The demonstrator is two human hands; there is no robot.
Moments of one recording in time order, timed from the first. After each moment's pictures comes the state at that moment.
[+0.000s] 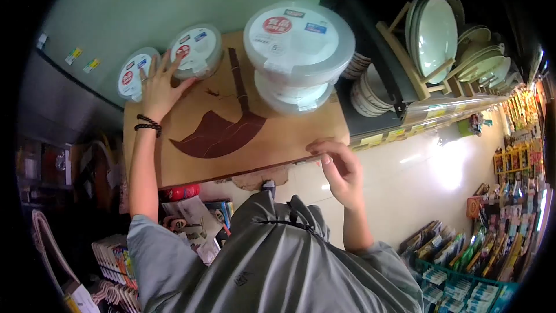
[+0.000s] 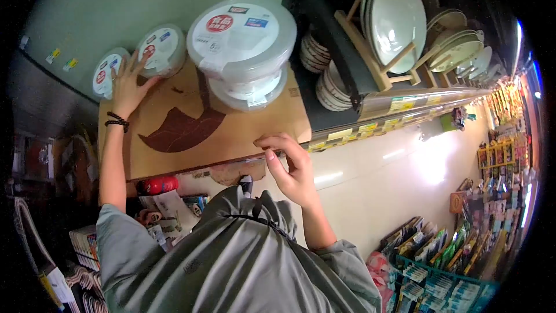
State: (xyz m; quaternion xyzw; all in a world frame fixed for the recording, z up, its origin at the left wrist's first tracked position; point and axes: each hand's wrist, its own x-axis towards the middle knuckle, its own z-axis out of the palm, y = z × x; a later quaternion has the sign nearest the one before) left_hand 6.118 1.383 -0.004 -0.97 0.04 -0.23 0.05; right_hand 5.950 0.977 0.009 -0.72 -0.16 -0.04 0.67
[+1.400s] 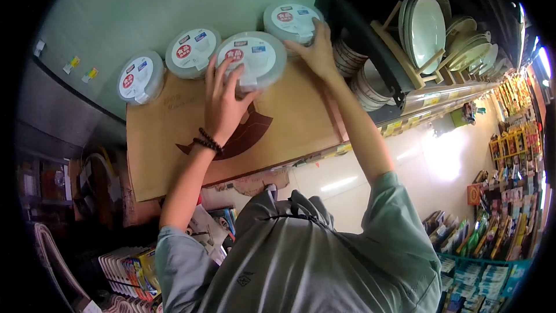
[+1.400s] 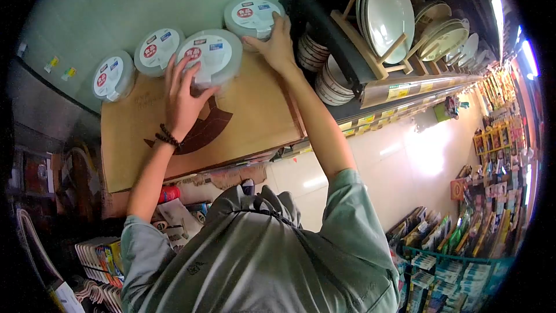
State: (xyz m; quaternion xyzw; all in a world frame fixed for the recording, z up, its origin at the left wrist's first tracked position) left_hand 6.083 1.255 -0.015 -0.86 0.21 -0.39 -0.27; right_hand 6.212 1.008 -0.017 -0.88 -0.12 -0.27 0.38
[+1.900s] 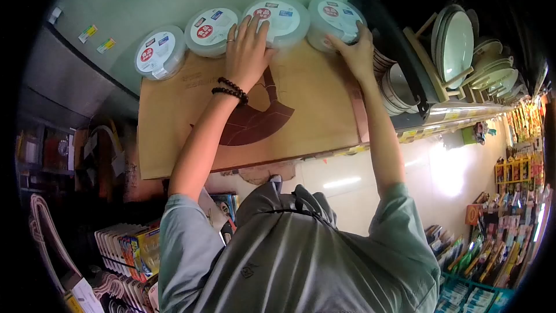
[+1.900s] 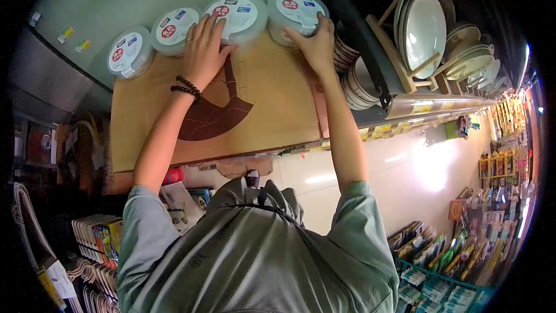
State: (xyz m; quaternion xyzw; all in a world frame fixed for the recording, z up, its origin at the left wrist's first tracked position) left_hand 6.154 1.269 -0.011 -0.91 0.16 -0.38 -0.09; right_hand 6.204 0.990 -0.008 -0.87 -0.09 -0.30 0.38
